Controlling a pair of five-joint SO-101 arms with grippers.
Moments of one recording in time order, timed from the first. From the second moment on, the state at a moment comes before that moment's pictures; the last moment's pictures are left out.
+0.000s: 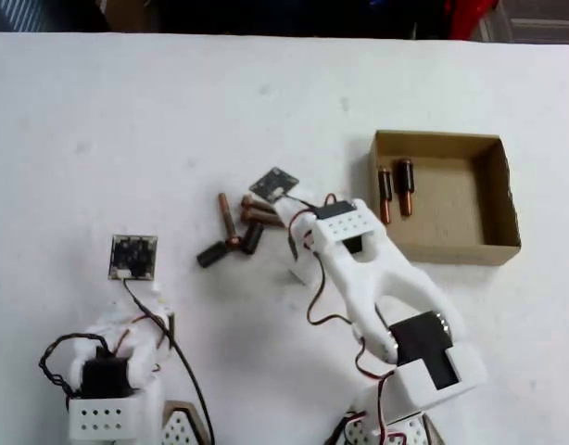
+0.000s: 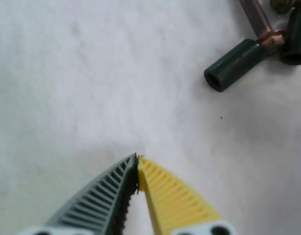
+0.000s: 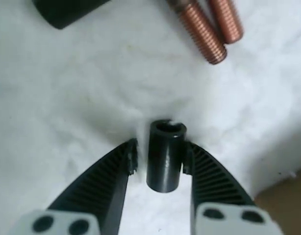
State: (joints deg) left arm -8.6 -103.5 97.1 73.3 0.0; right arm -21.0 5.7 33.8 53.7 27.7
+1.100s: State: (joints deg) left arm -8.6 -103.5 97.1 73.3 0.0; right arm -18.8 -6.4 33.5 55.2 27.6
